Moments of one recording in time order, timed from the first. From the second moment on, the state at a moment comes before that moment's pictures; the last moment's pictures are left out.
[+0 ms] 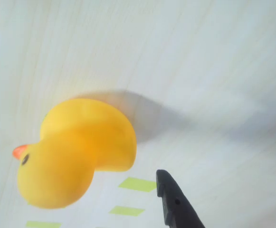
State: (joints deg) arm -7.0 51.0 50.5 94.3 -25.2
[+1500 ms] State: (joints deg) arm 26.3 104.2 63.8 84.6 -20.2
